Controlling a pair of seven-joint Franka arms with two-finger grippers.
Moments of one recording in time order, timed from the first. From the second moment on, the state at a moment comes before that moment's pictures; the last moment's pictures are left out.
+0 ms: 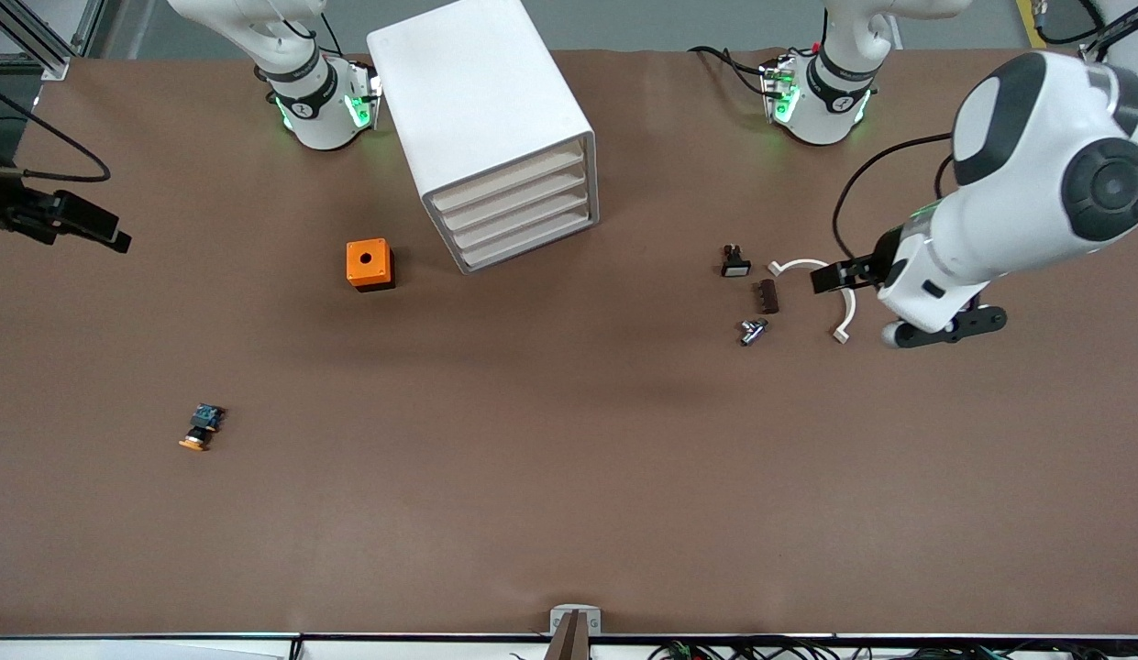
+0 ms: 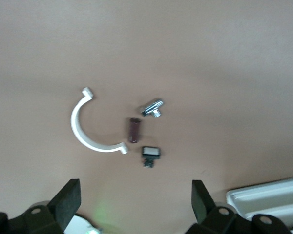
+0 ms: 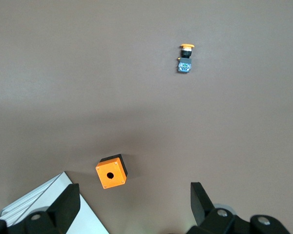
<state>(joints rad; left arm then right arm) -0.18 0.15 -0.03 -1.64 -0.12 1.57 -0.36 0.02 -0.04 -0.08 -1.59 0.06 1.50 0.10</state>
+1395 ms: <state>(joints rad) -0.04 -0.09 -0.03 -1.70 -0.06 1.62 -0.14 0.02 -0.12 -0.09 -1.61 0.00 1.44 0.02</state>
